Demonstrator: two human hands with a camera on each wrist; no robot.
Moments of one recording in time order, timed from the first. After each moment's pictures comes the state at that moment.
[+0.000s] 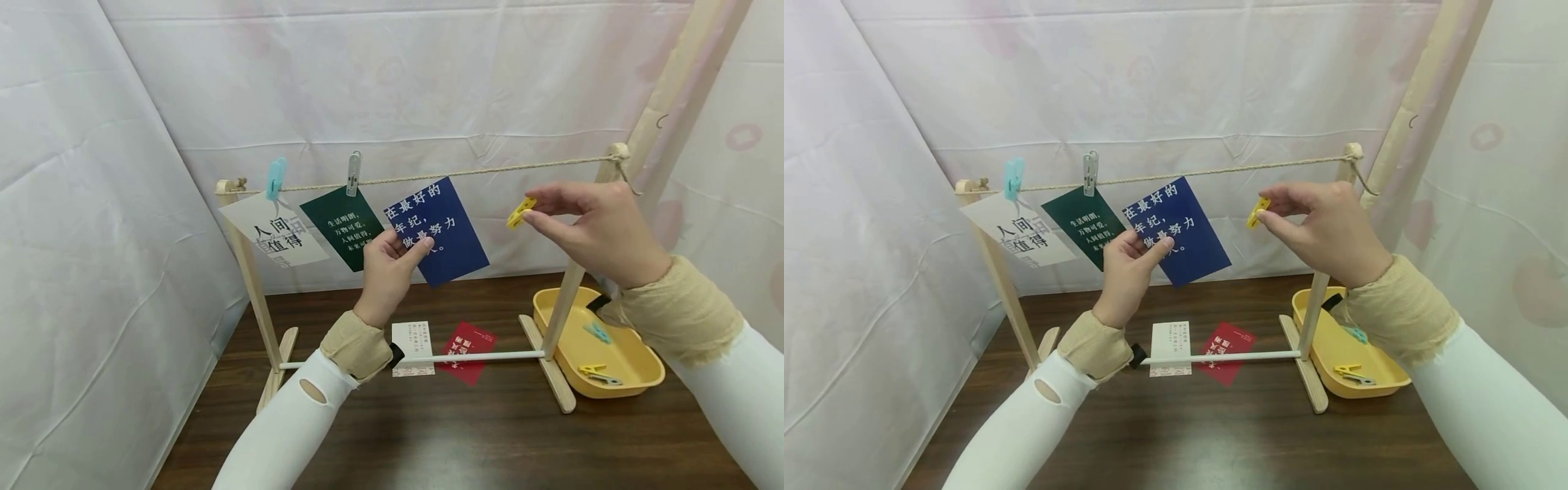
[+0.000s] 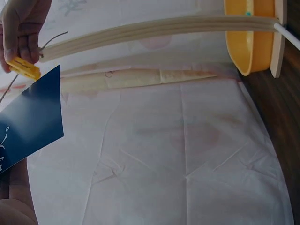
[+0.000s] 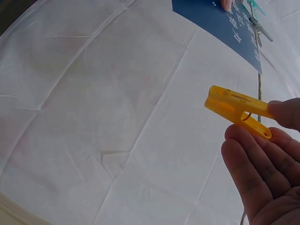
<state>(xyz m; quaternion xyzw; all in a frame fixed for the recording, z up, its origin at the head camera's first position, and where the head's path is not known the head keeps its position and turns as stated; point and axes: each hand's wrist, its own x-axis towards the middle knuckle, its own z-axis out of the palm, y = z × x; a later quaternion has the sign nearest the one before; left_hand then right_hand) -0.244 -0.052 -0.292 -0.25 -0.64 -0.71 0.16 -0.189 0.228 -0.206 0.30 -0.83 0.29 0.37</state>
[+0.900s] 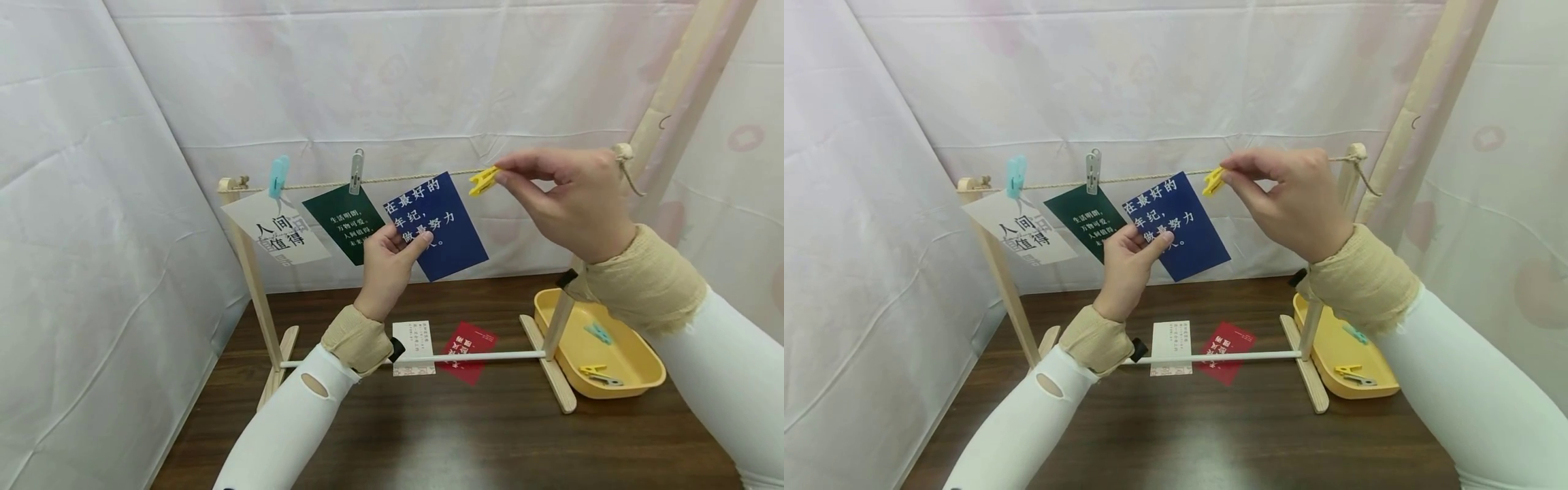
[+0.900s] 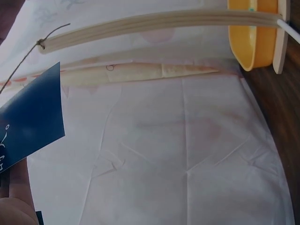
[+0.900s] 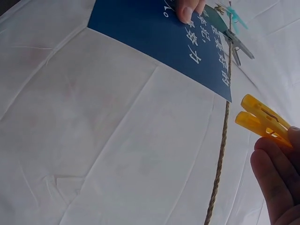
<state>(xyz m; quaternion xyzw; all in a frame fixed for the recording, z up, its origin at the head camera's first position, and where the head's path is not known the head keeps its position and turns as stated) -0.250 -0.055 -0.288 -0.24 -0.65 -0.71 0.15 -0.195 0.182 -0.168 0.36 -0.77 0.28 0.45</state>
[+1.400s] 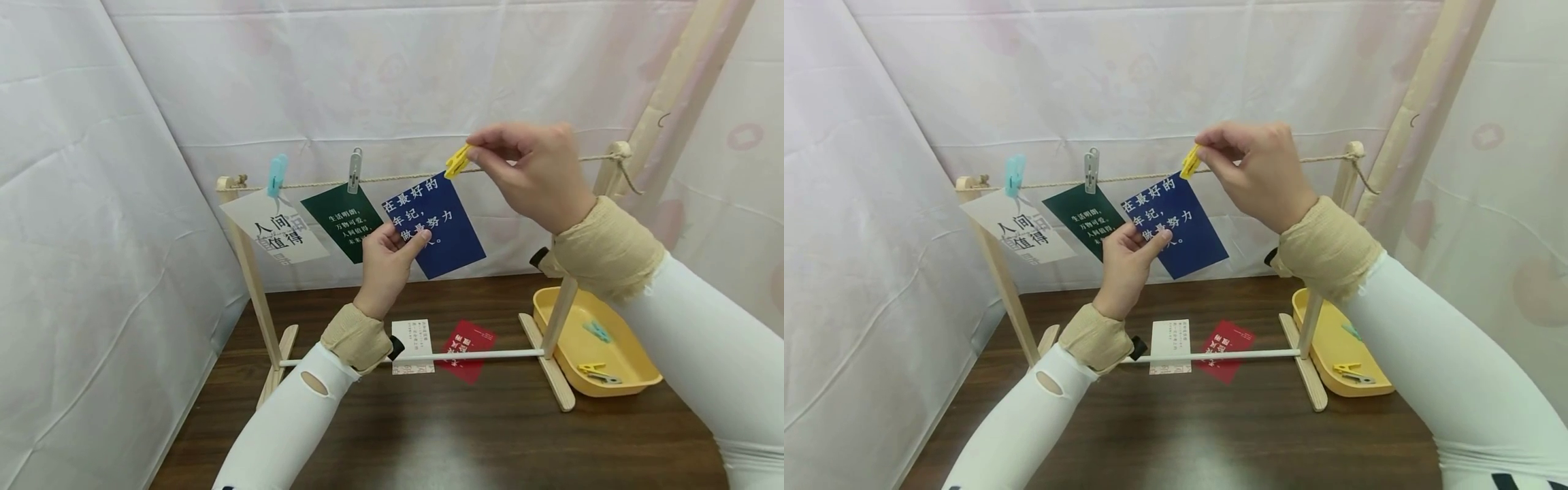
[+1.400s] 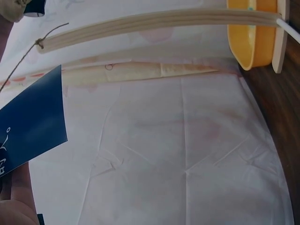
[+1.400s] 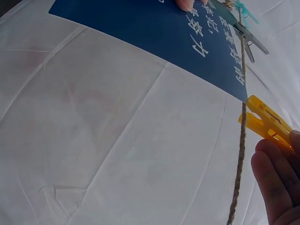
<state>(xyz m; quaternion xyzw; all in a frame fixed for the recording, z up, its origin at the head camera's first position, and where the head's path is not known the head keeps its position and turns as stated) -0.251 -0.053 -0.287 -0.24 -0.64 -0.71 0.16 -0.224 0.156 -0.154 0.34 -0.77 0.34 0.42</state>
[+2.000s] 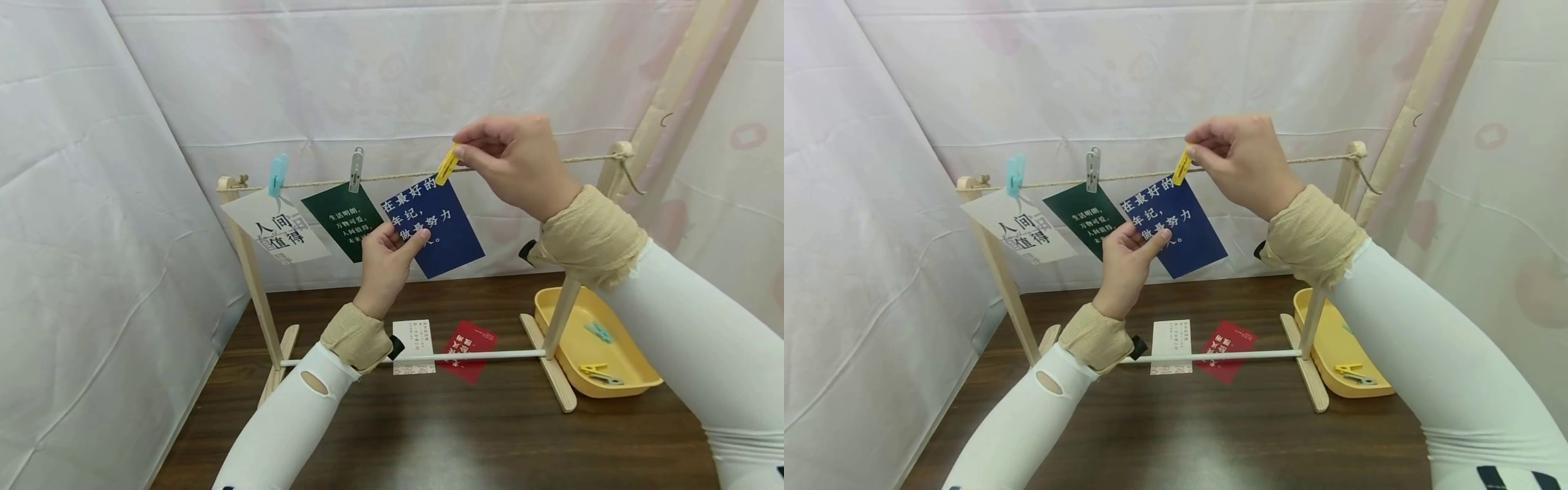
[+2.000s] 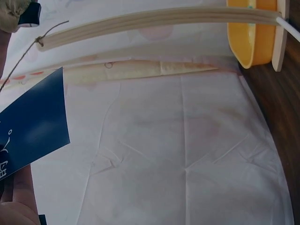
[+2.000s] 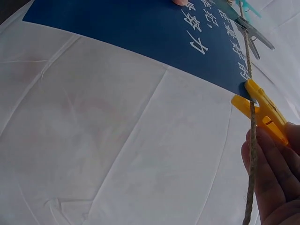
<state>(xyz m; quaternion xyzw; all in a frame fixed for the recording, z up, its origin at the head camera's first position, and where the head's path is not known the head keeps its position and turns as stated) -0.251 -0.054 -0.287 -0.24 -0.64 -0.71 0.16 -0.234 0.145 -0.145 0.31 -0.80 0.41 0.31</state>
